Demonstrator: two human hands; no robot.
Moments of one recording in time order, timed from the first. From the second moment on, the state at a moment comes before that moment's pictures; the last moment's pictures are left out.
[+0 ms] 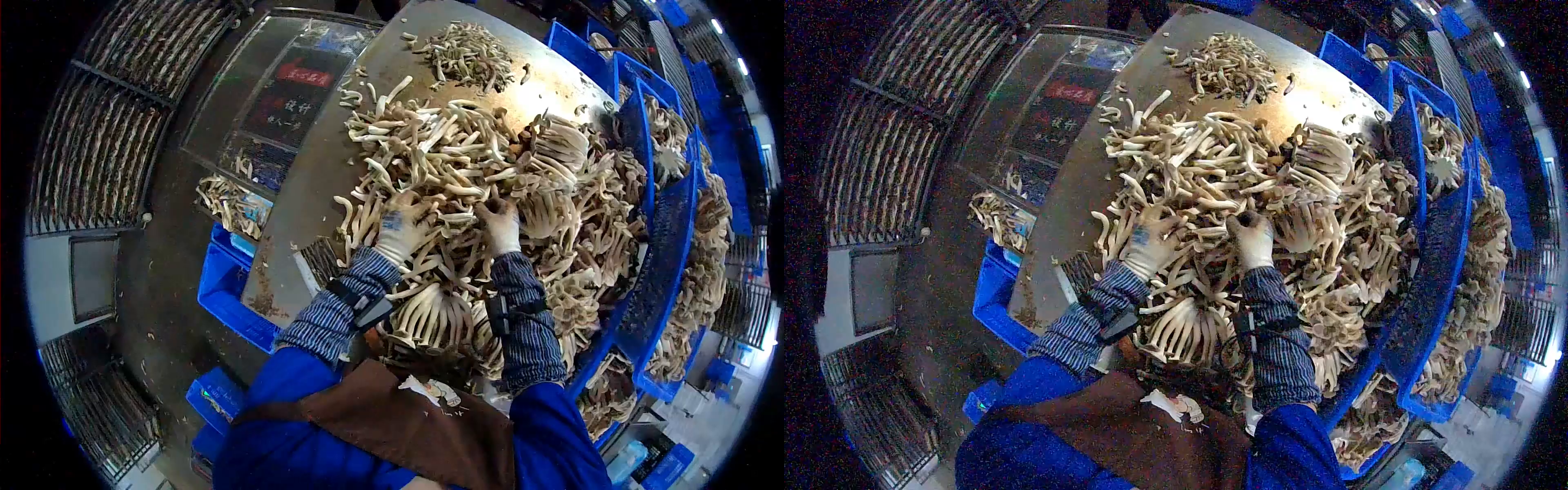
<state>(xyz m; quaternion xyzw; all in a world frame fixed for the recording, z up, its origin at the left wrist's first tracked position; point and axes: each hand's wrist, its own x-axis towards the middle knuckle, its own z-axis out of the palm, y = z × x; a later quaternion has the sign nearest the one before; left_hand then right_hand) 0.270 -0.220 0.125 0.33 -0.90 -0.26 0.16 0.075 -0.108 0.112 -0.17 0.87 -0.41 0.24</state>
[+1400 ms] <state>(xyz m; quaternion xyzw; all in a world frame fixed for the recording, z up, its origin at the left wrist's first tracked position) 0.425 -0.120 0.140 0.55 -0.40 -0.65 0.33 0.215 -0.046 0.187 -0.37 0.64 -0.36 0.57</state>
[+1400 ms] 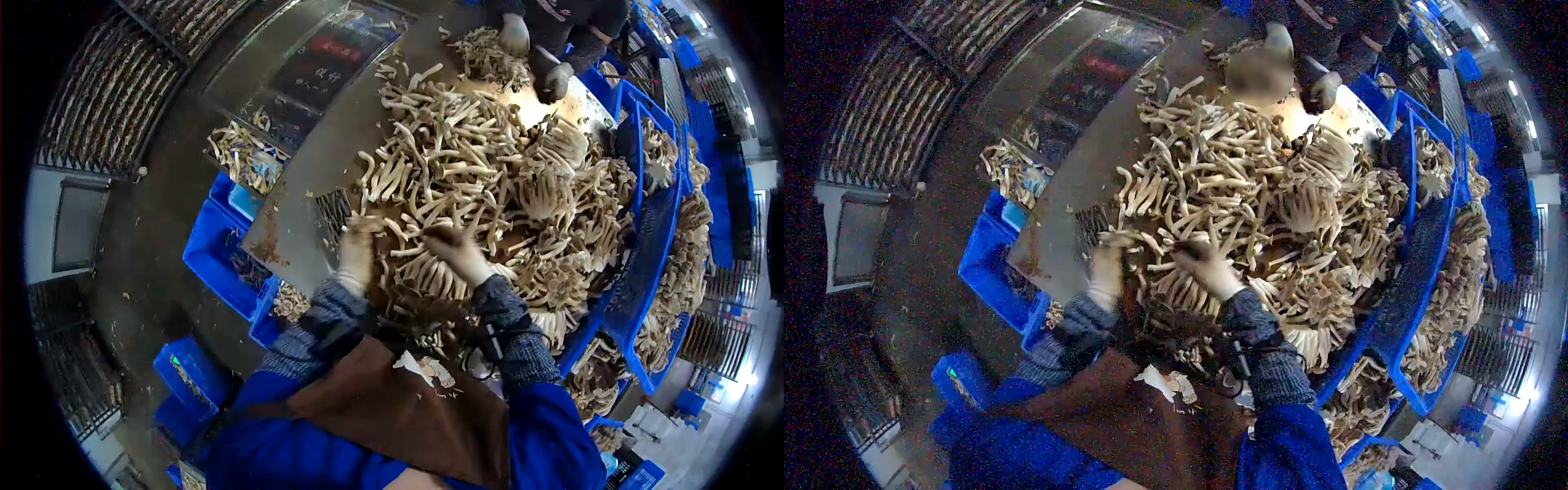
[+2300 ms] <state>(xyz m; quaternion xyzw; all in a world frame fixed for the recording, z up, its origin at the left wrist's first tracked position) 0.408 -0.107 0.188 0.41 -0.73 -0.54 0.07 0.205 0.018 0.145 -0.60 0.72 0.05 0.33</state>
